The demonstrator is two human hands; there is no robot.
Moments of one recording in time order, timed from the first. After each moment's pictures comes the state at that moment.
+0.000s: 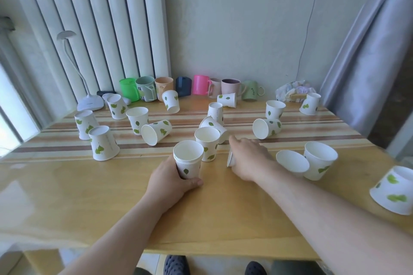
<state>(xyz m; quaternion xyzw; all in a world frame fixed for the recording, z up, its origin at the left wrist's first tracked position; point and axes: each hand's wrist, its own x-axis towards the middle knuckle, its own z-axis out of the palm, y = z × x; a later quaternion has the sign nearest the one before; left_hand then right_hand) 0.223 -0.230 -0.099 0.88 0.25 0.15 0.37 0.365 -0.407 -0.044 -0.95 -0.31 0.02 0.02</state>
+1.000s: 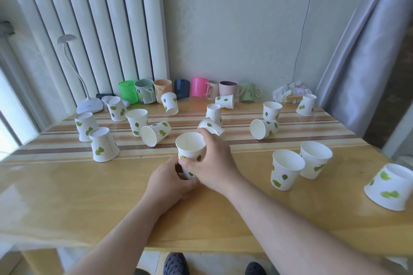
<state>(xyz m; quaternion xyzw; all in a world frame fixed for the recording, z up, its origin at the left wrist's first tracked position) 0.213 -0.234 -0.099 0.87 0.20 0.18 0.41 0.296 -0.366 -0.047 -0.85 -0.33 0.01 0.42</state>
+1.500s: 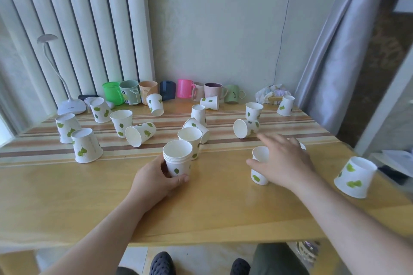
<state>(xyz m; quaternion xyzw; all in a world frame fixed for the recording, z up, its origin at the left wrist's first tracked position) 0.216 -0.233 -0.103 0.88 0.22 0.17 0.37 0.342 -0.527 -0.016 -0.97 -0.19 -0.06 0.11</state>
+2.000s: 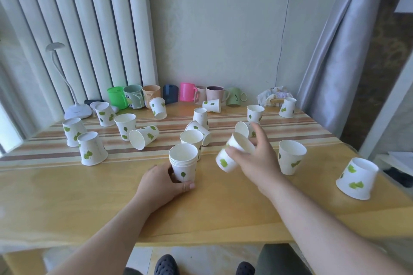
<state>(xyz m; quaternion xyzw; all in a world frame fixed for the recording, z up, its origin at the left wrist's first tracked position) 0.222 -0.236 -0.103 0.93 0.21 0.13 0.28 0.319 -0.482 -0.030 -0.80 -0.16 0.01 0.57</state>
